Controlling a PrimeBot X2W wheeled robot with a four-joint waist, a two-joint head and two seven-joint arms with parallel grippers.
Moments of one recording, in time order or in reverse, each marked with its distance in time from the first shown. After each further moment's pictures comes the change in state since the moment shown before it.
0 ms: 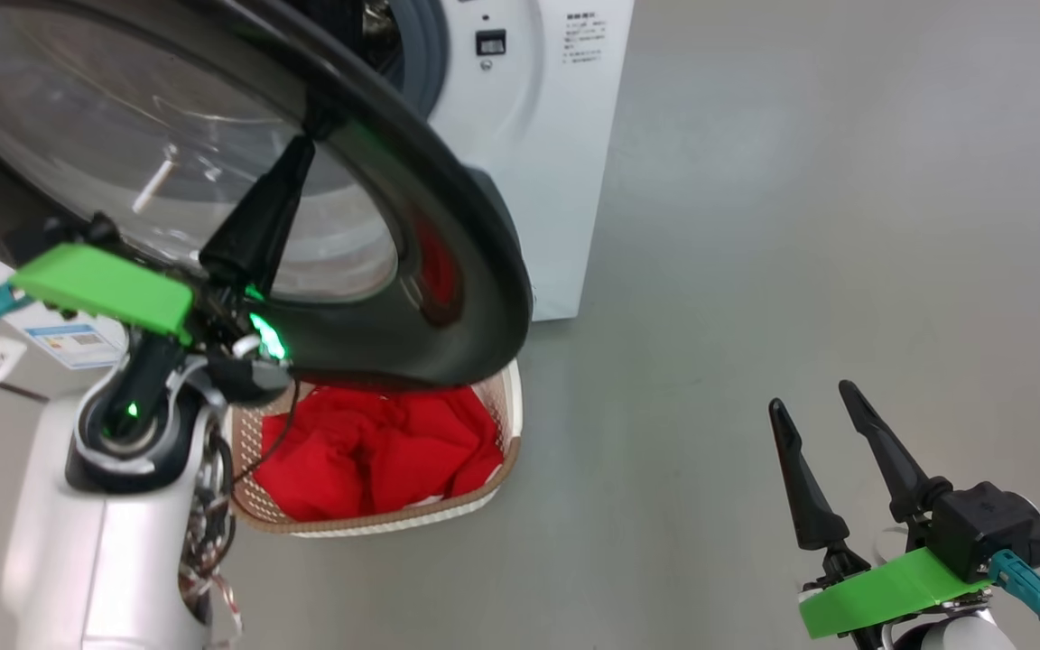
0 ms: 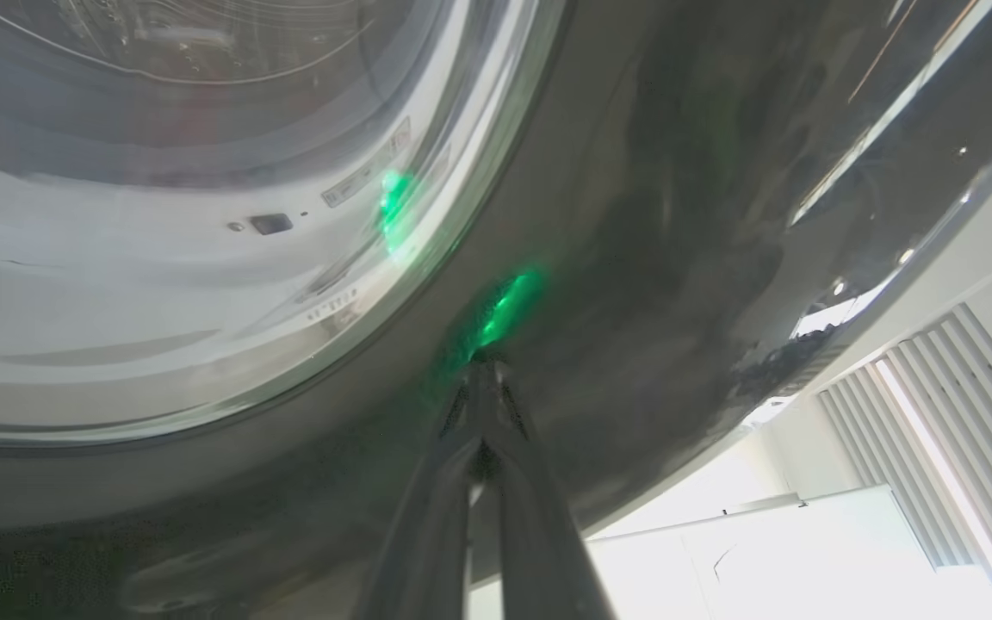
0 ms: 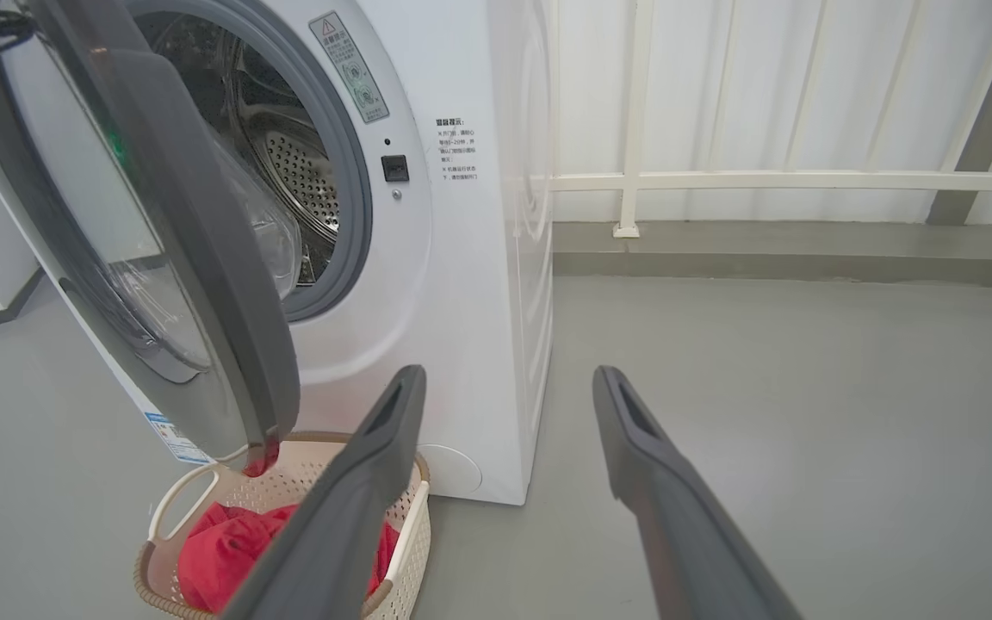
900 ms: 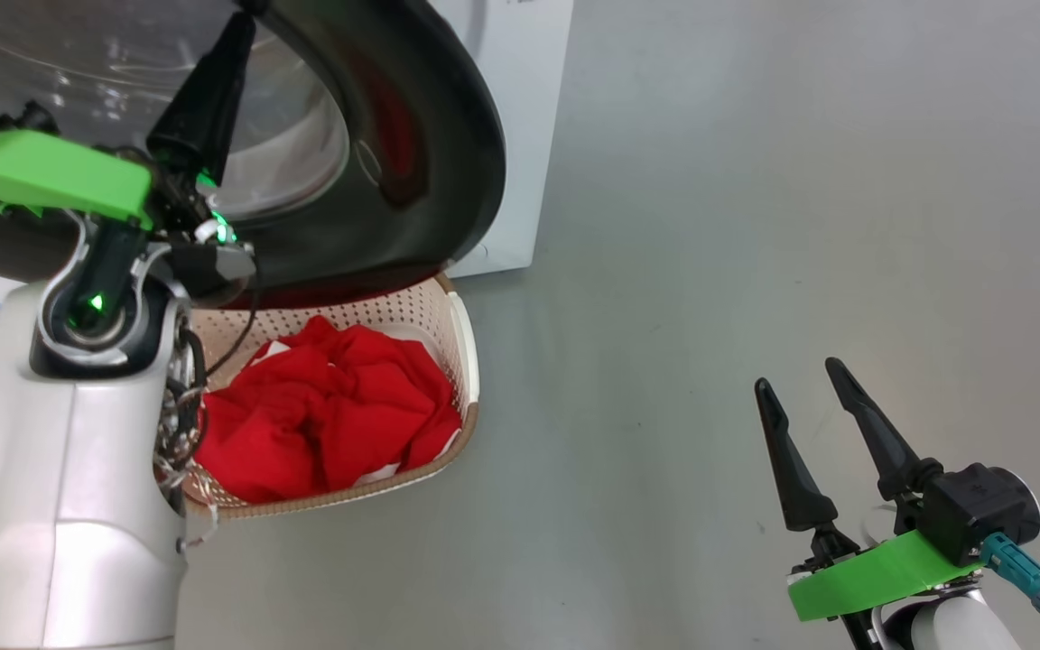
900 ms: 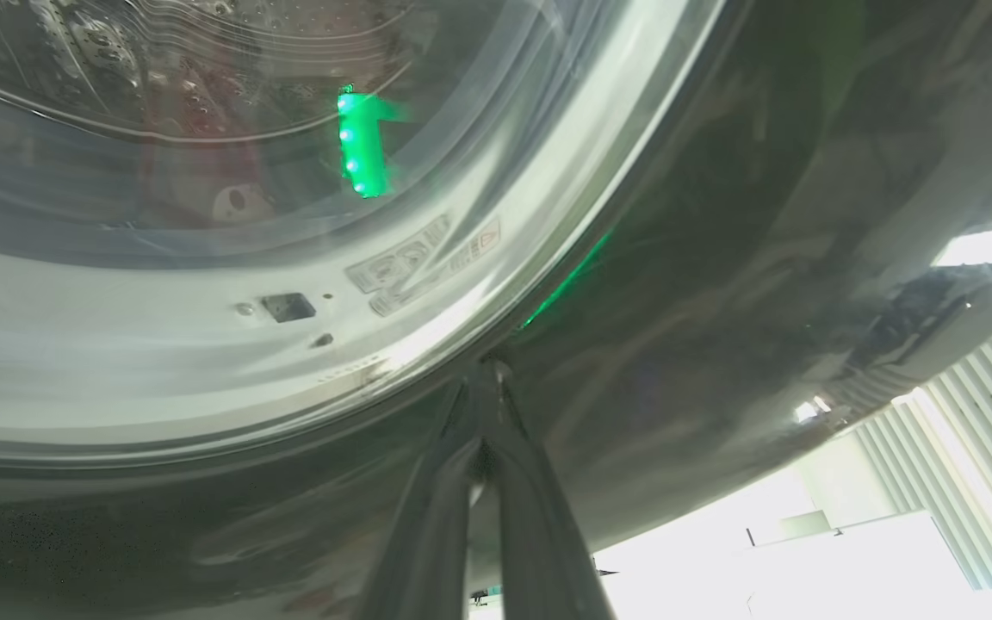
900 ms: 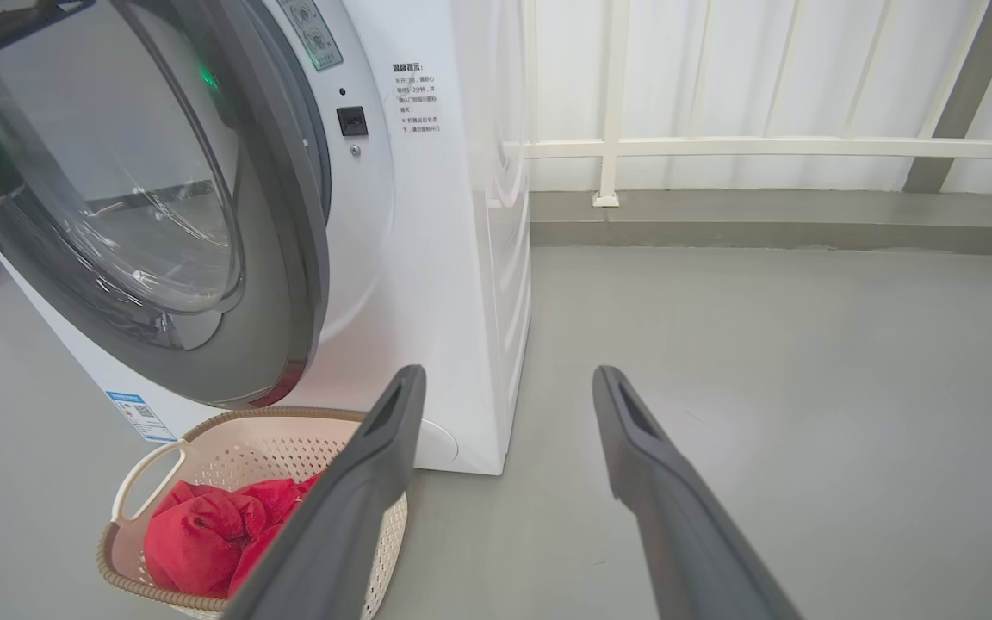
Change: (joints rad) left arm -0.234 0.013 0.014 0.229 0.056 -0.079 -0.056; right arm -0.036 0.000 0.023 -0.010 0.000 0.000 0.000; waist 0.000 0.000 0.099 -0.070
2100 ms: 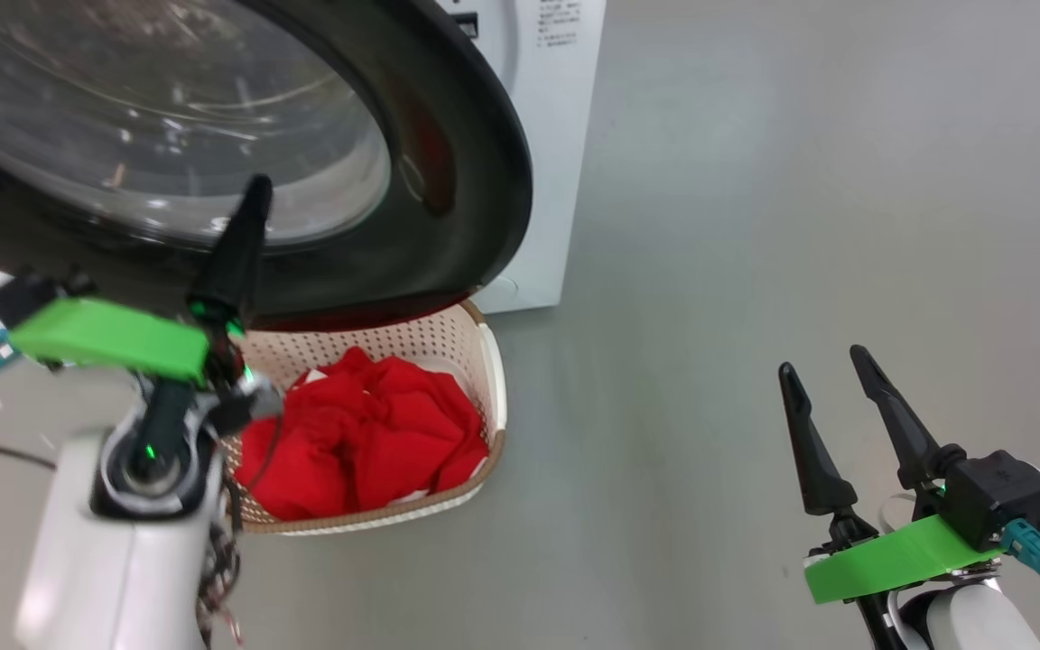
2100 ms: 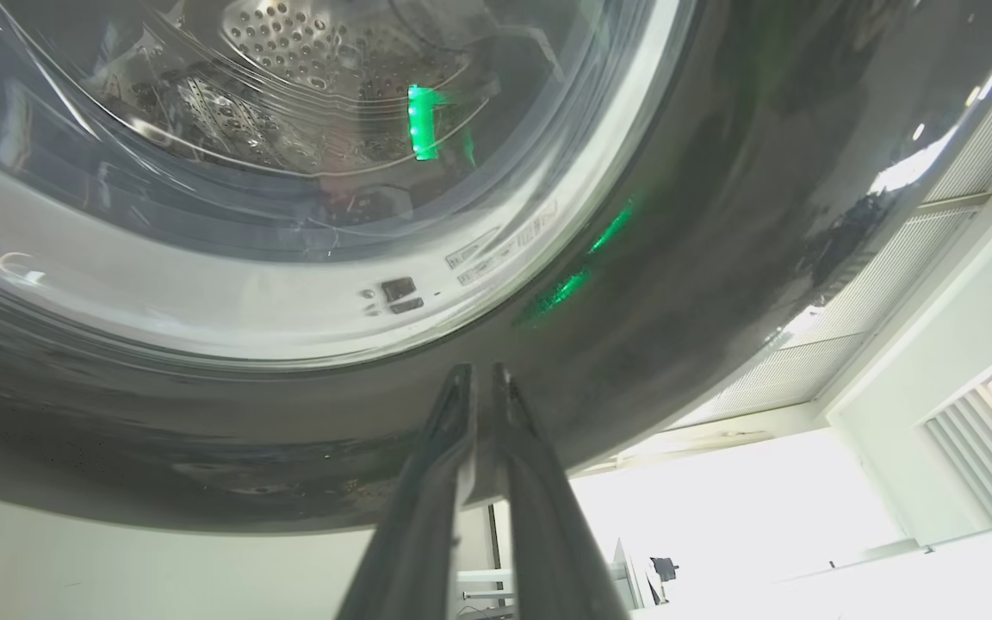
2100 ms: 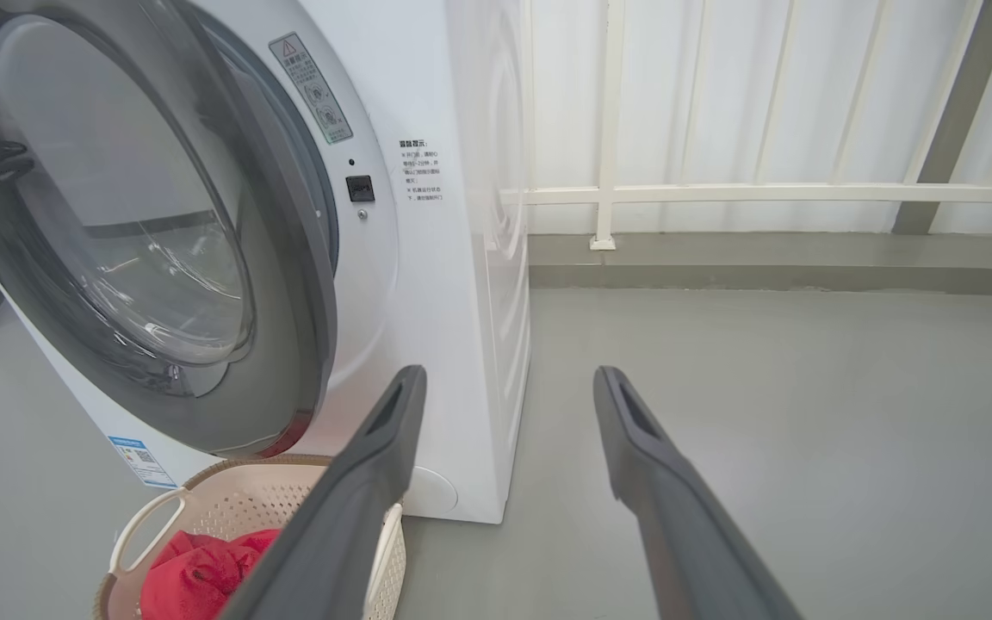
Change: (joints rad) left arm 0.241 0.001 -0.015 -0.084 0.090 -0.061 -0.112; right arm -0.021 -0.001 -0.034 0.018 0.011 0.000 0.000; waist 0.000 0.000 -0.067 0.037
